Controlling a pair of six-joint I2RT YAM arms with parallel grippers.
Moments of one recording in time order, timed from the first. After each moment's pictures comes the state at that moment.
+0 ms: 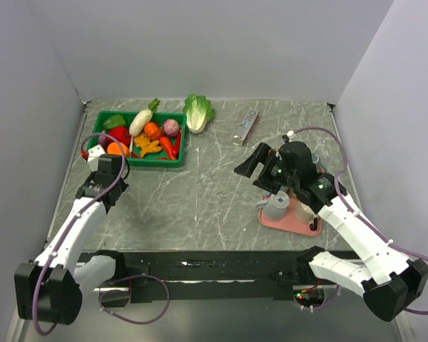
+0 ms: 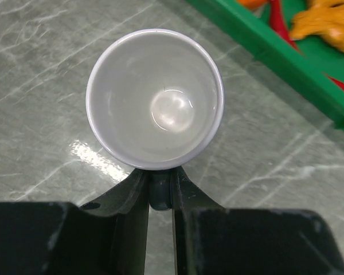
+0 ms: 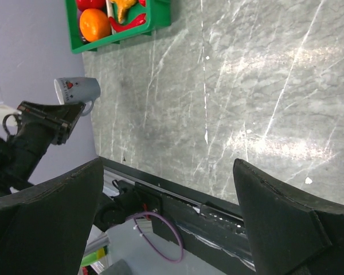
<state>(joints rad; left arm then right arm) -0.14 1.00 0.72 -0.53 -0.47 -0.58 0.52 0.99 0.99 -0.60 -0.13 0.97</state>
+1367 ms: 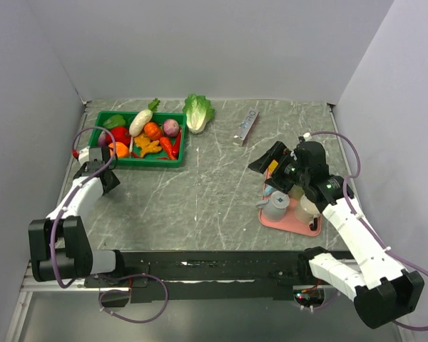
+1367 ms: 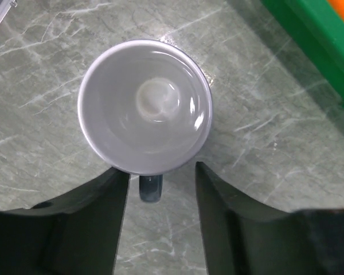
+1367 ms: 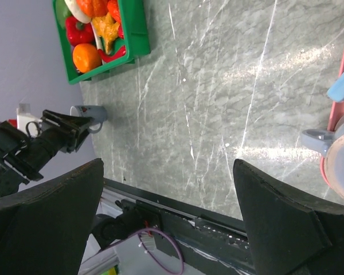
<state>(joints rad) 0.09 1.31 0.78 -0.46 -0.41 -0.53 0.31 0.96 0.92 -0.58 -0.23 0.94</state>
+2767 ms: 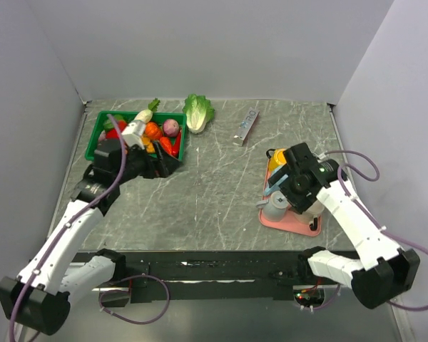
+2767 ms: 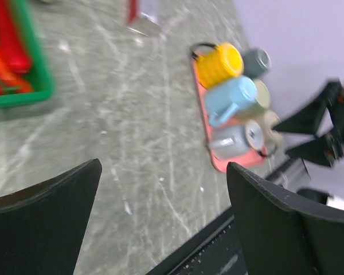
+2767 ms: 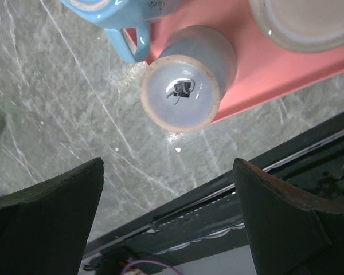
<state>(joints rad) -0.29 0.93 0.90 -0.32 0.40 -0.52 0.35 1.08 1.06 -1.18 0.17 1.19</state>
